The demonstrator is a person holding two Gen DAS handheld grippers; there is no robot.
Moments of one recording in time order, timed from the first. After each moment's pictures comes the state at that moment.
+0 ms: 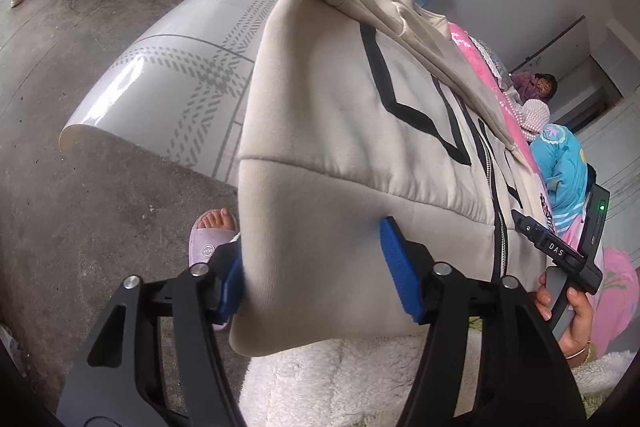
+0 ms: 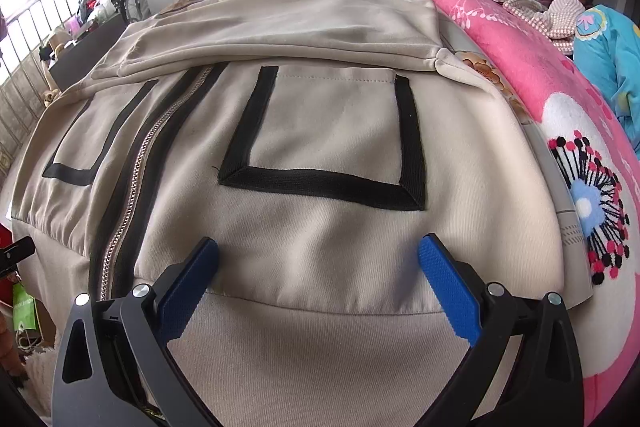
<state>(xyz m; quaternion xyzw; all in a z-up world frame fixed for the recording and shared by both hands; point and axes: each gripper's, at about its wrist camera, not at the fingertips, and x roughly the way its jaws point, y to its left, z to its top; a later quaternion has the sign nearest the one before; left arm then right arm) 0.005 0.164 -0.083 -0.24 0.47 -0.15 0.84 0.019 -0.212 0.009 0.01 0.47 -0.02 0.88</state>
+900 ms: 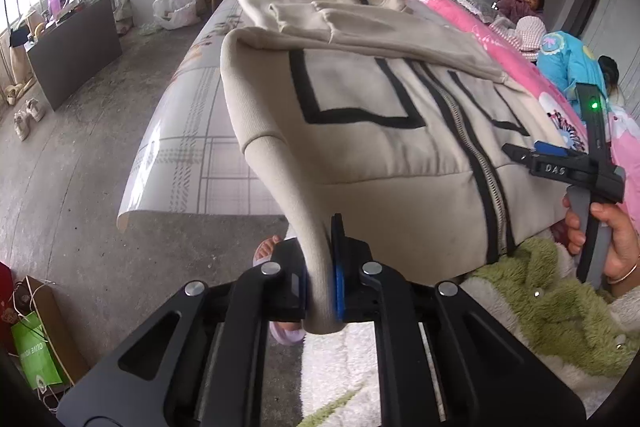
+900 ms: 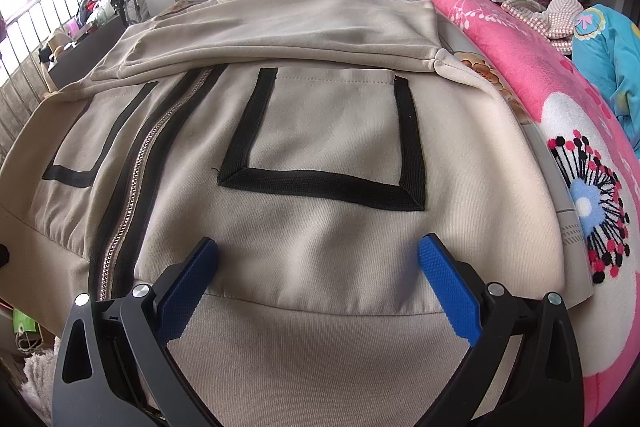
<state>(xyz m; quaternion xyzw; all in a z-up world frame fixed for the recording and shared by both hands) -0.029 0.121 -0.013 -0.03 0.44 -0.15 0.88 0.018 -0.213 0.009 0.01 0.46 -0.02 0.89</state>
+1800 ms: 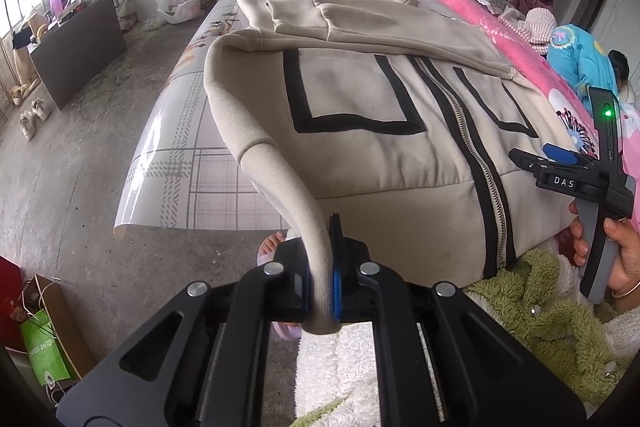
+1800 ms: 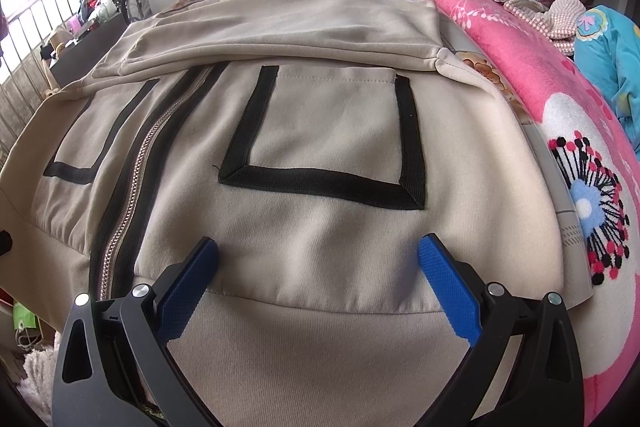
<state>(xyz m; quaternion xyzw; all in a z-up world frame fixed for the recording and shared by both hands) -0.016 0.104 -0.010 -0.01 0.47 -0.13 0.88 0.019 -0.216 0.010 0.01 0.47 -0.01 0.88</state>
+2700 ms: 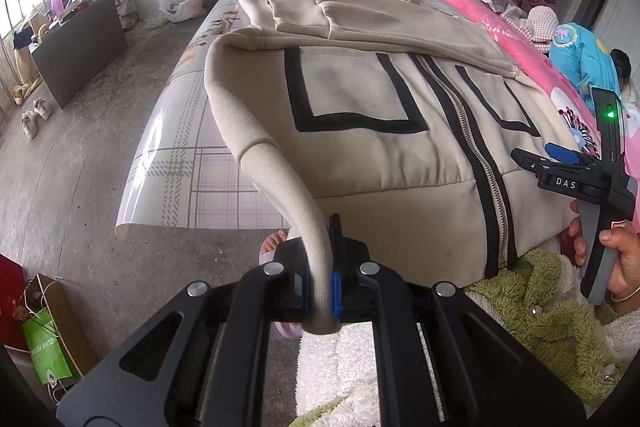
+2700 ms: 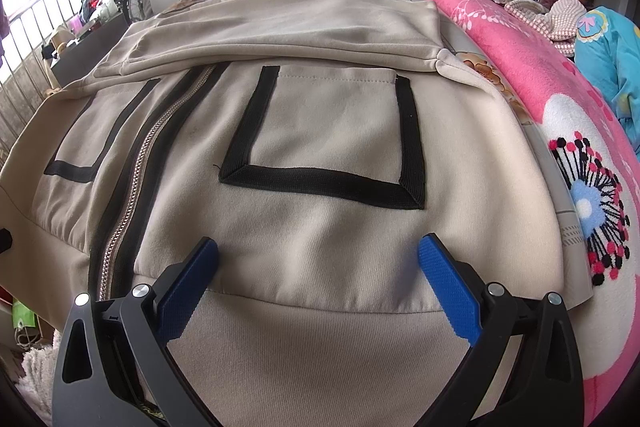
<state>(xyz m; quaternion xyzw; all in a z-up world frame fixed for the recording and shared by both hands) -0.014 0.103 -0.010 -0.01 0.47 -0.13 0.87 0.017 -0.215 0.009 0.00 0.46 -0.01 0.89</state>
